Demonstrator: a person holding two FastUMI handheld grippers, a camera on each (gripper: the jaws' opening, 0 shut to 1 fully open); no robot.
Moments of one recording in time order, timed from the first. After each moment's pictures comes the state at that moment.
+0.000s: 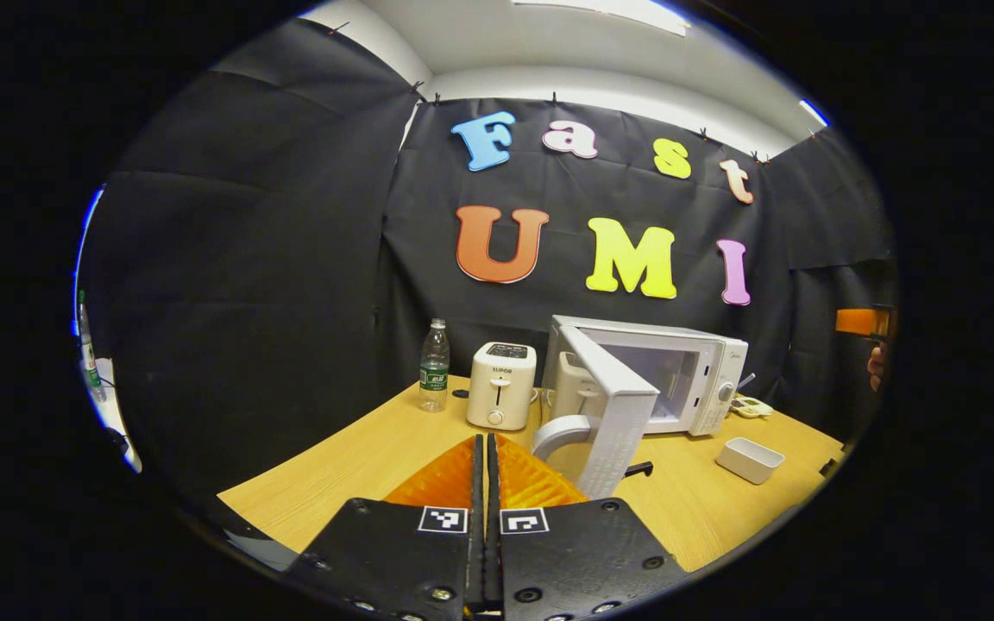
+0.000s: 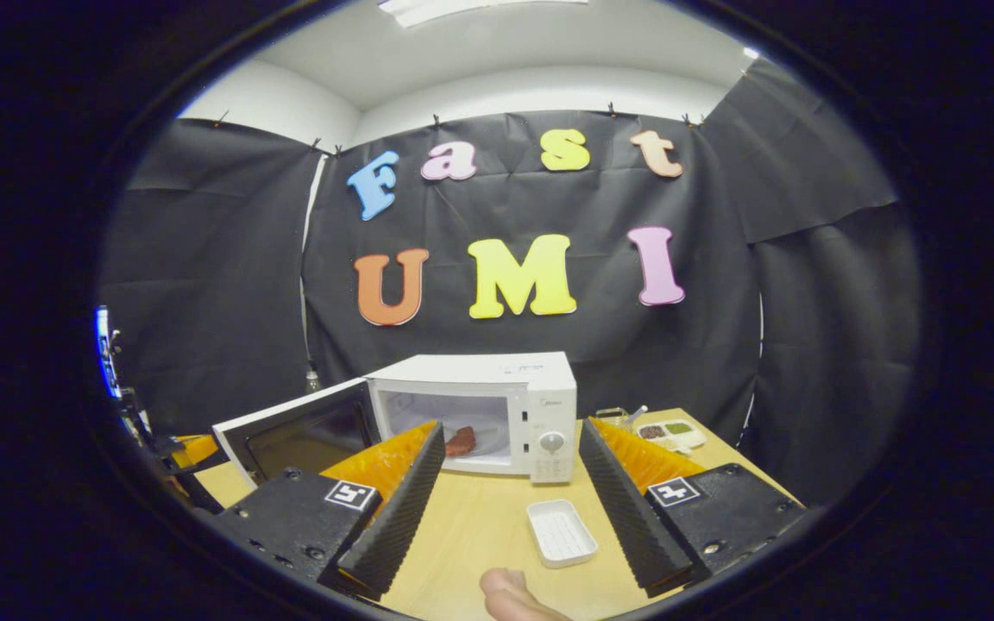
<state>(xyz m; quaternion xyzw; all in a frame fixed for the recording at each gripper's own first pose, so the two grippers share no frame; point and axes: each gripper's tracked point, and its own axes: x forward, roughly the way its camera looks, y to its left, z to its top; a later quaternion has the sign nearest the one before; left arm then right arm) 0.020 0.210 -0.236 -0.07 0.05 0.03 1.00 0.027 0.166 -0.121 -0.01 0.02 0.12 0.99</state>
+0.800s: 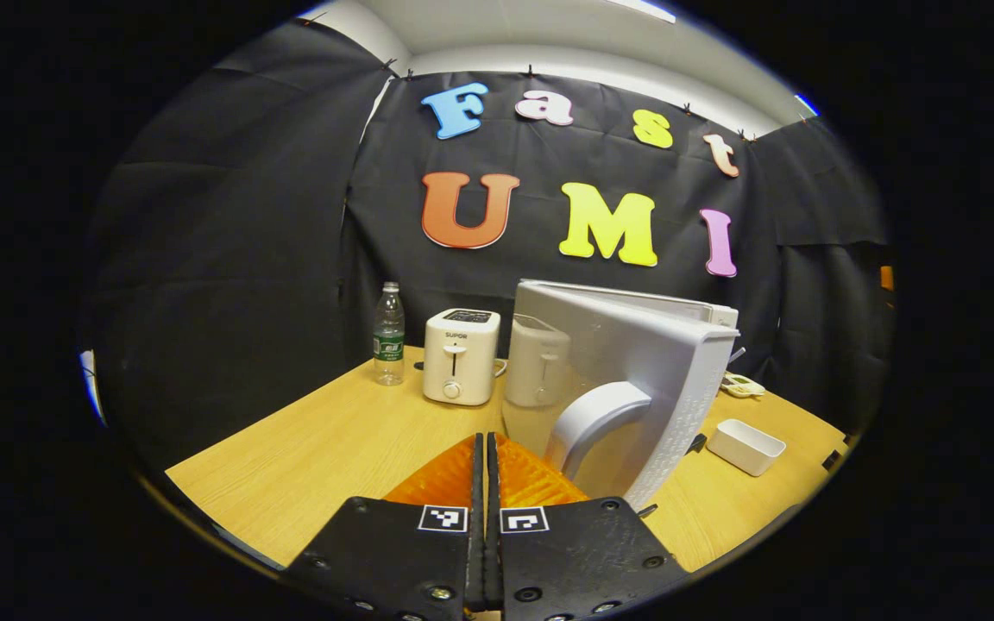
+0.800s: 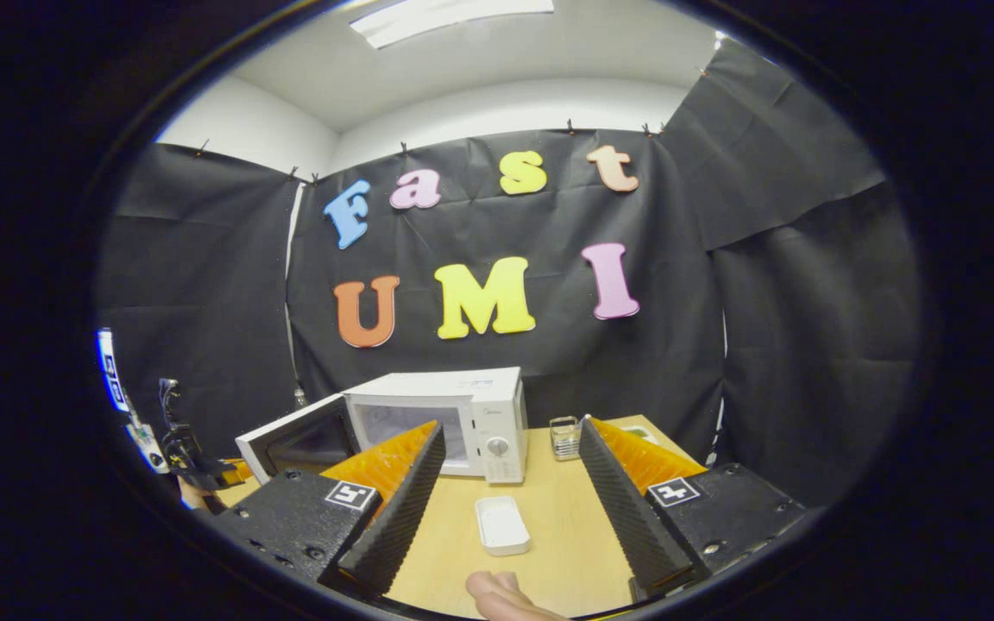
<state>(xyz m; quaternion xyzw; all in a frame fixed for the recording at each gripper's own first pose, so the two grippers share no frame) 0.050 0.137 -0.265 -0.06 0.08 0.00 0.99 -0.023 0.056 -0.094 0.02 0.00 0.09 1.00</state>
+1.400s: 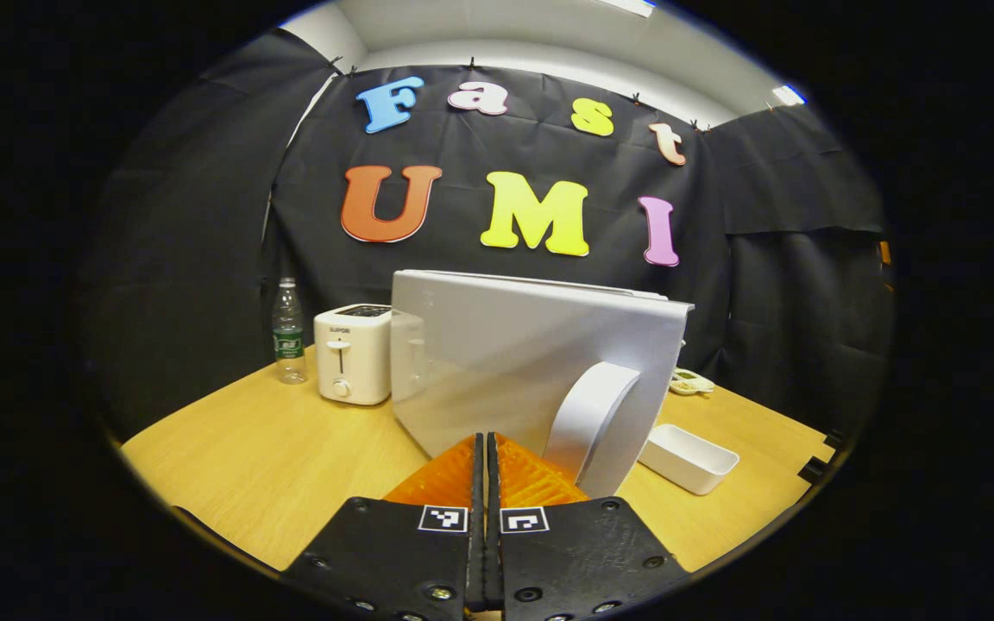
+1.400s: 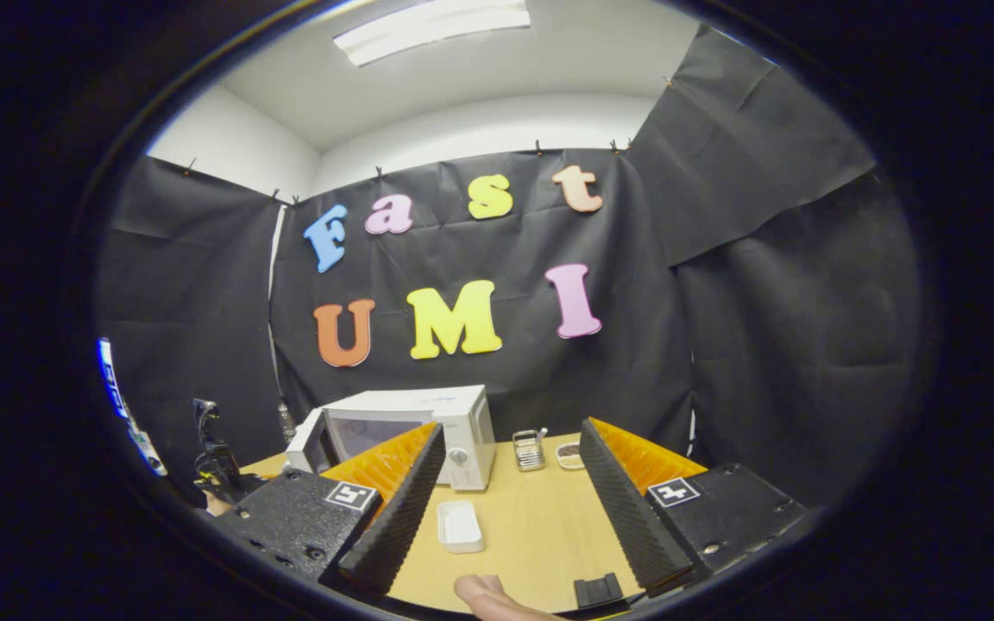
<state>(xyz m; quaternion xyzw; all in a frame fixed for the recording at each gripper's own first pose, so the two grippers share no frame) 0.088 0.009 -0.267 -0.07 0.08 -0.09 0.99 -0.059 -0.025 -0.074 0.03 -0.04 0.07 1.00</state>
